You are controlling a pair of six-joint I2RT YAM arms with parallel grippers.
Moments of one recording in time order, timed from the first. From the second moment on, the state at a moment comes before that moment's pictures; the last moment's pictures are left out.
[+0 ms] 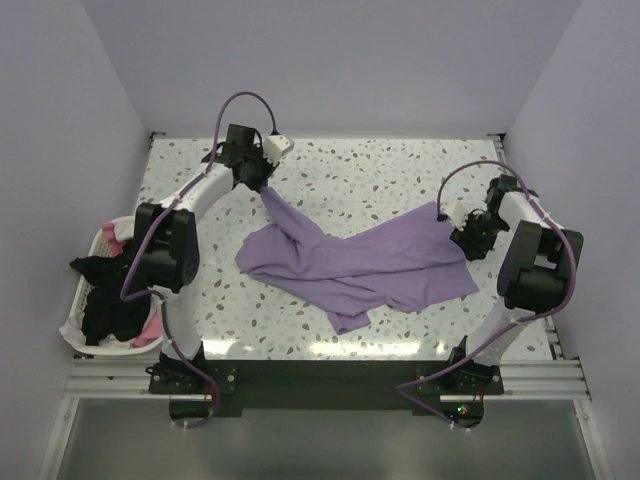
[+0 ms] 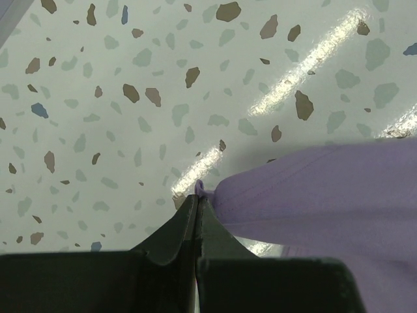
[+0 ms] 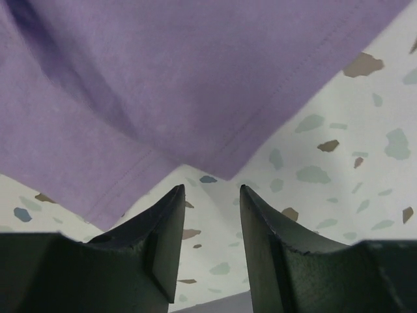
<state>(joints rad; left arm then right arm) -0.23 1.99 1.59 -0.43 0.19 0.50 -0.27 1.81 1.26 -0.92 -0.22 -1.28</state>
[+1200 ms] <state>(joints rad) -0.23 2.04 1.65 -0.47 0.20 0.50 -0.22 1.86 1.22 -0.89 -0.17 -1.56</state>
